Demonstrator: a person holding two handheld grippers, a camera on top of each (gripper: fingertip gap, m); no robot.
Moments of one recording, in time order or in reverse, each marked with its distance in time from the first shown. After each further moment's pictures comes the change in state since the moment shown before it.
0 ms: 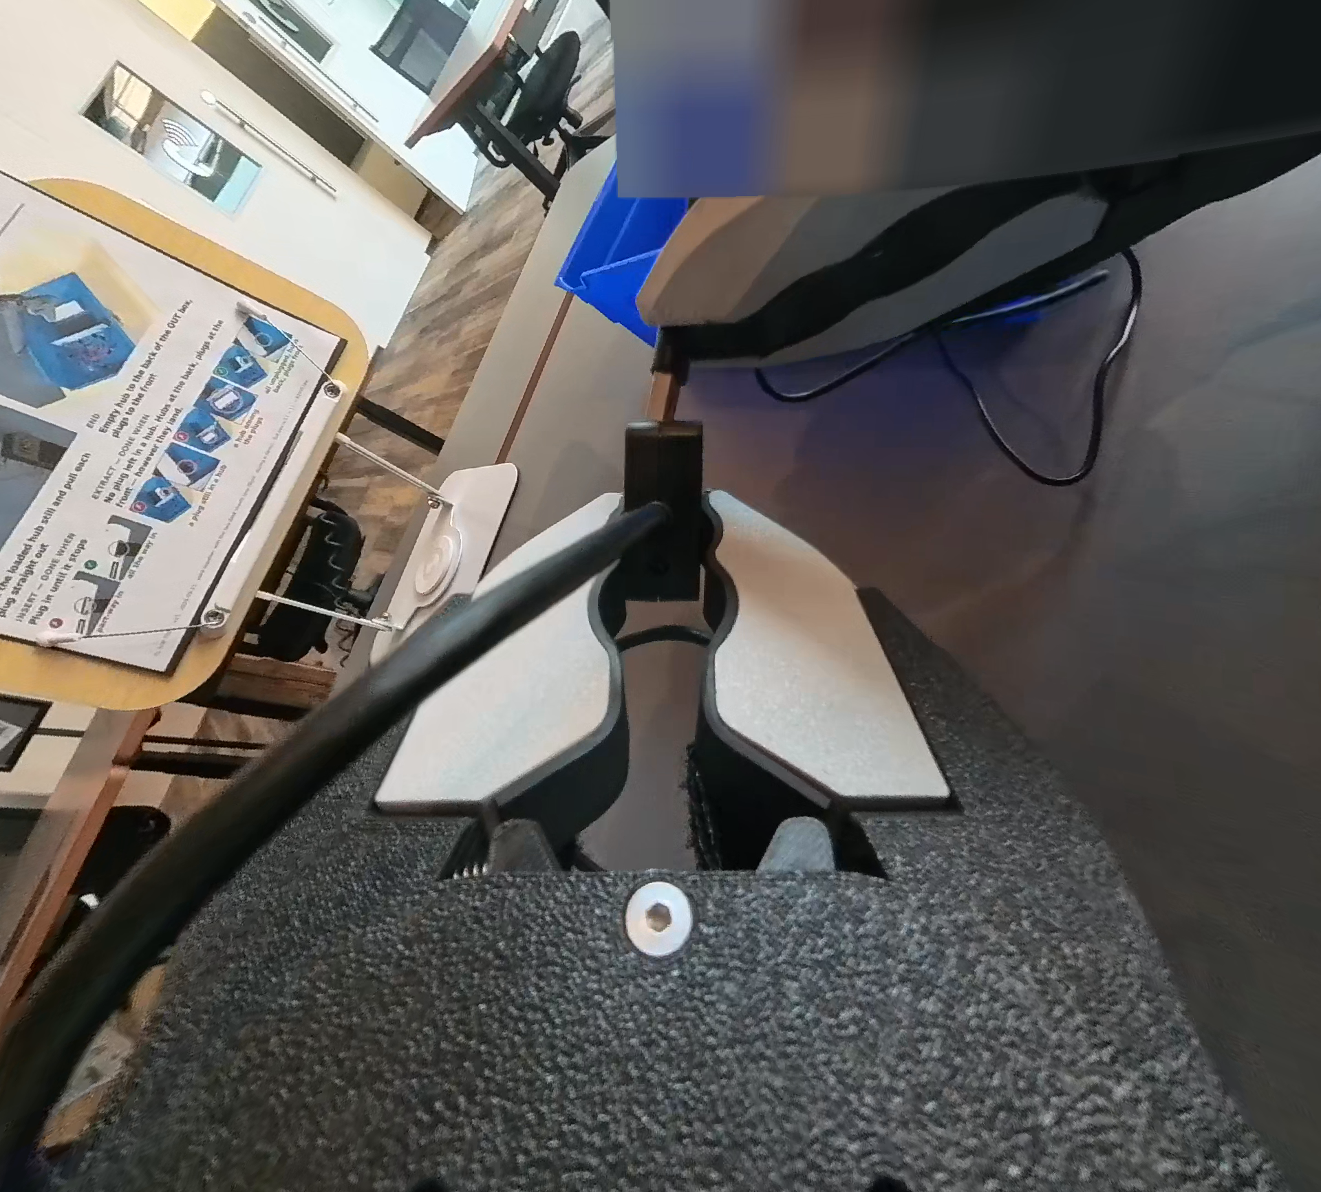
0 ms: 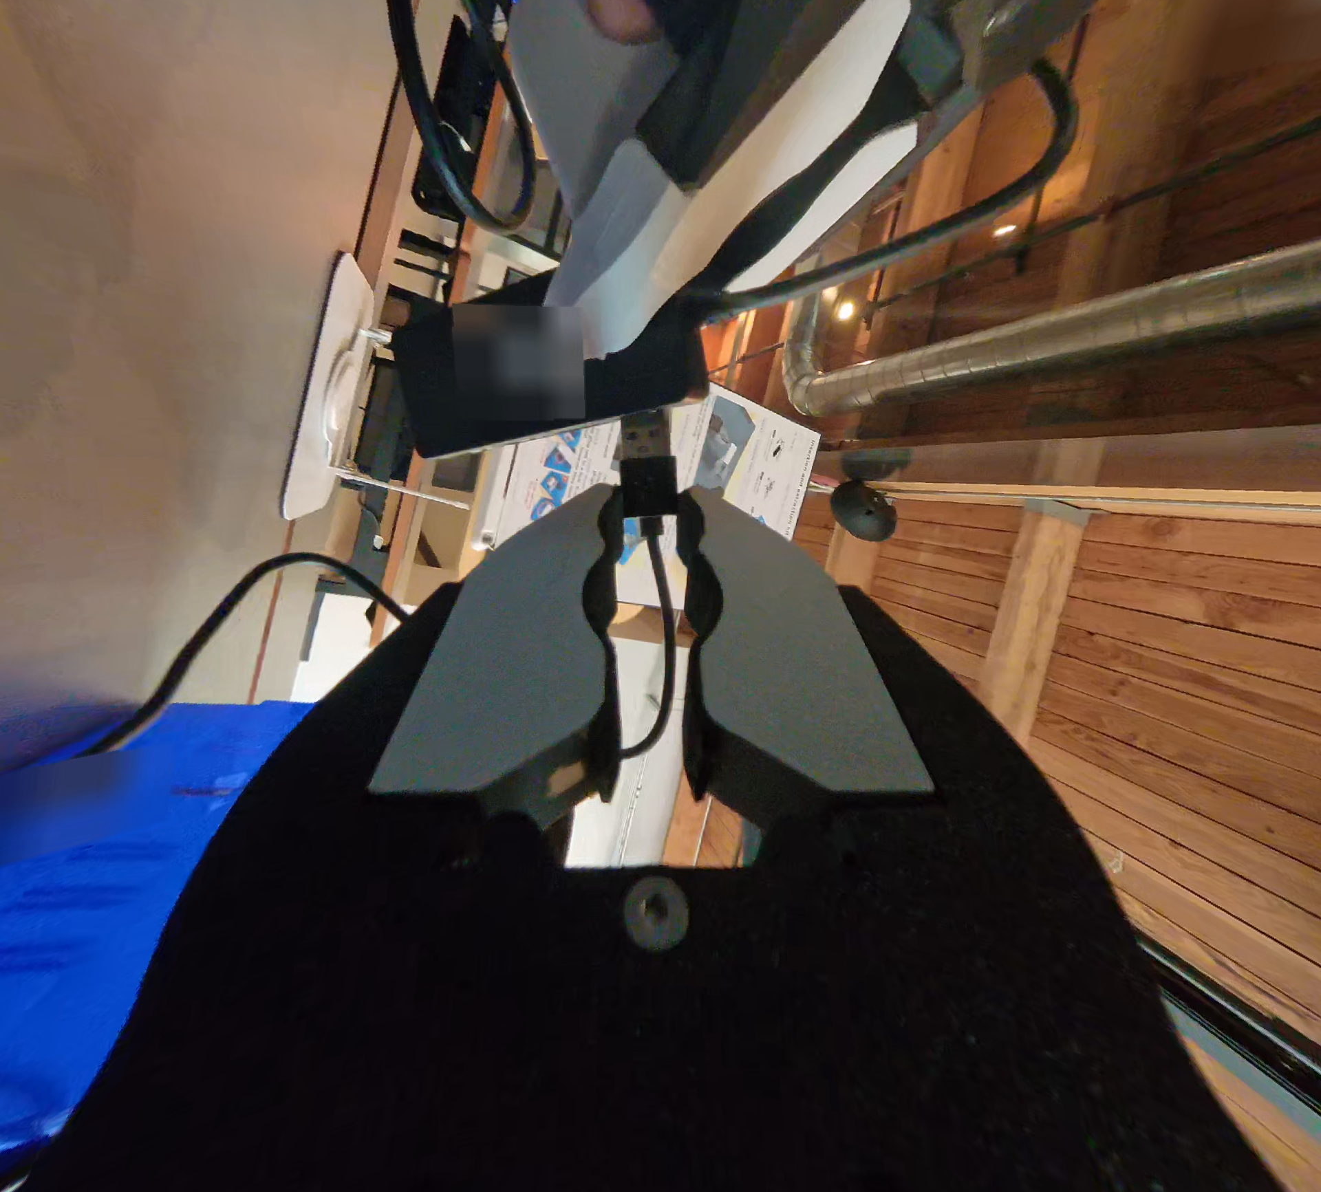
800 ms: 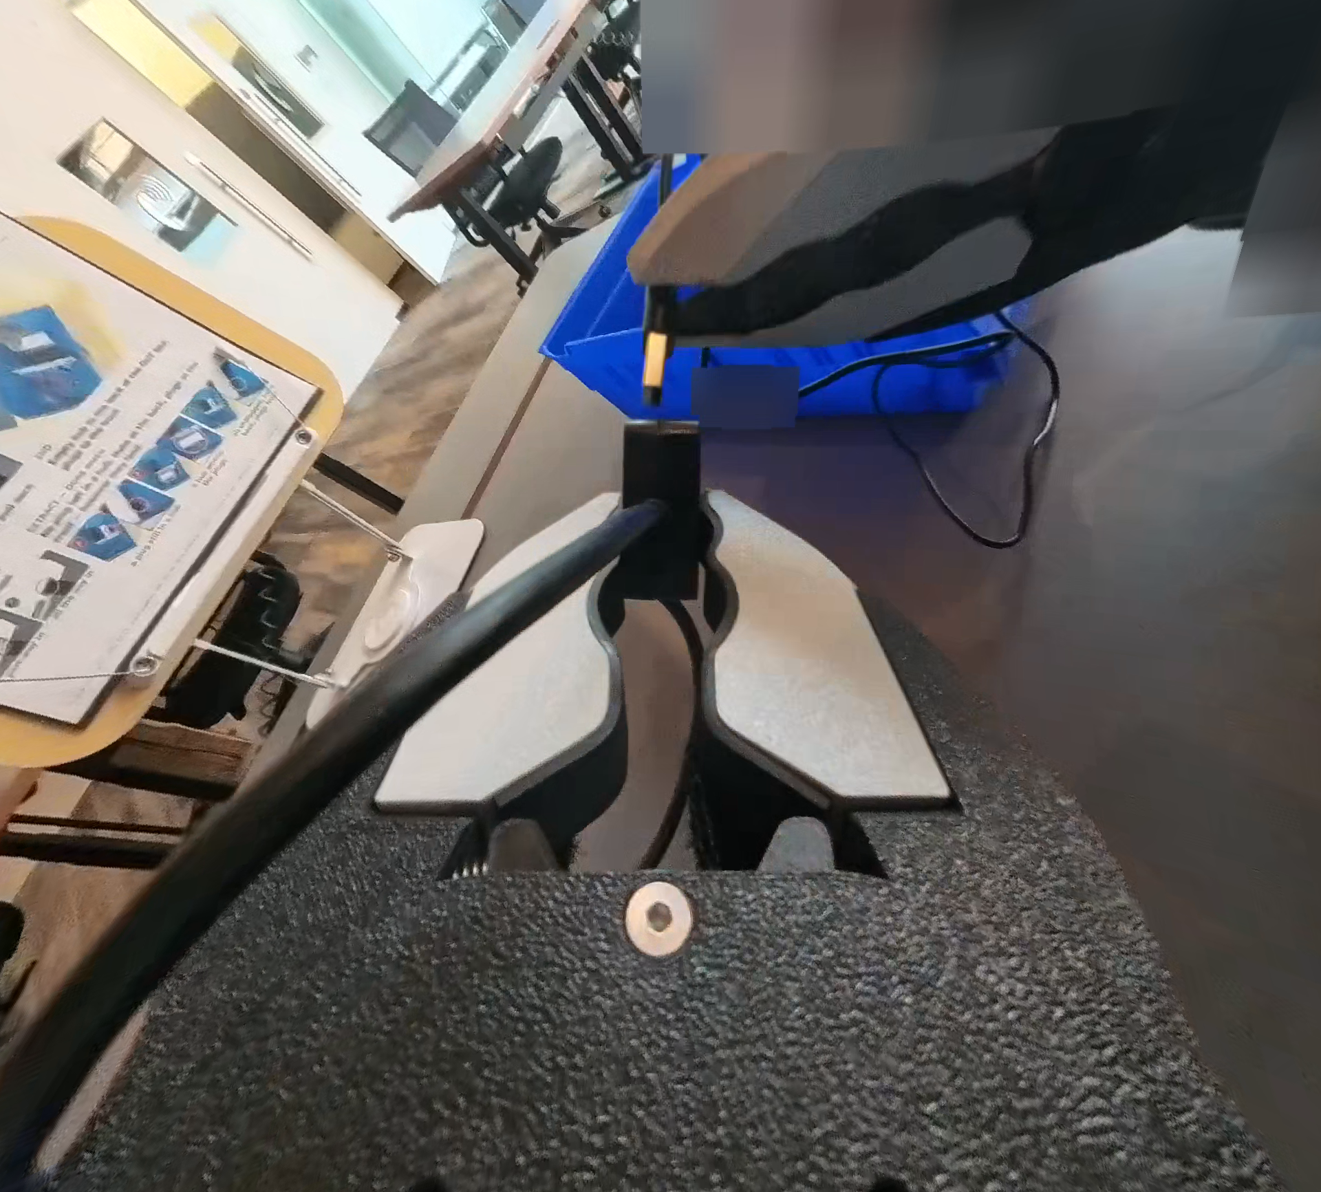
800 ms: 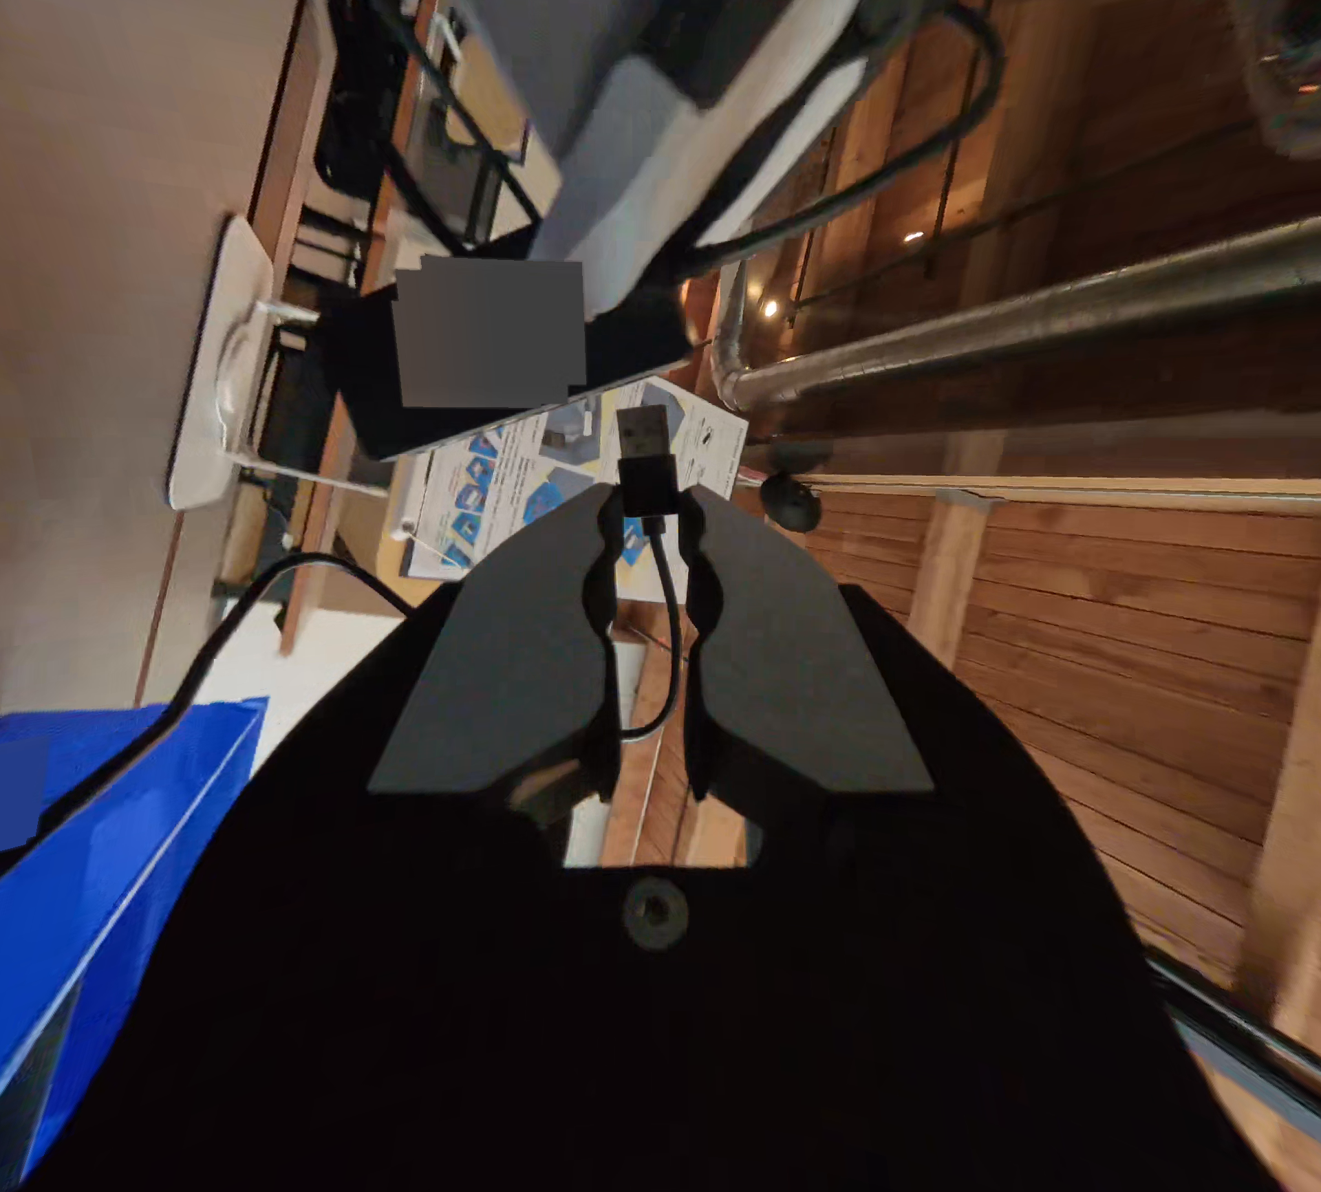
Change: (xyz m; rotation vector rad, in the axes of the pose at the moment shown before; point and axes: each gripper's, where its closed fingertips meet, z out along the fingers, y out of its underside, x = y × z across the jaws) left arm 0.000 -0.017 -0.004 0.128 0.049 -0.082; right arm 0.021 0.014 -0.005 -0.001 0.111 -0.042
